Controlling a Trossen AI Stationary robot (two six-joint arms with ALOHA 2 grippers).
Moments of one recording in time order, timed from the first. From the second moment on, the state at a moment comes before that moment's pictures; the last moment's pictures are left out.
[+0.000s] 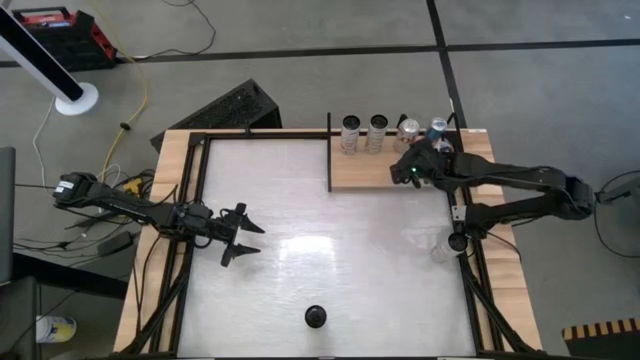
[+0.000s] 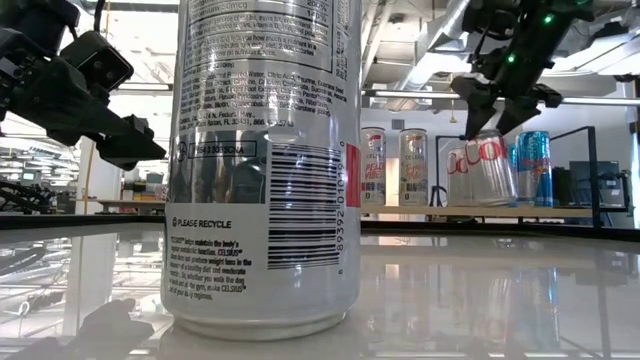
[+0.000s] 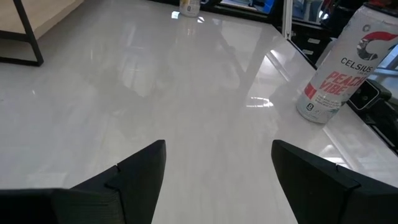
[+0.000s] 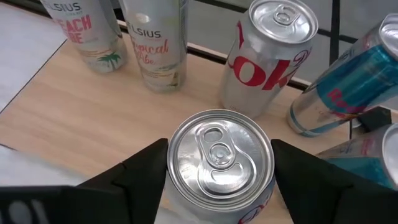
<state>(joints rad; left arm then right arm) -0.17 0.63 0.03 0.38 -0.02 -0.24 -0.32 1.05 0.83 -0.77 0.68 0.69</state>
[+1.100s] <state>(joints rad) -0.17 0.63 0.03 0.38 -0.03 -0.24 -0.32 1.07 0.88 -0.78 0.71 0.64</state>
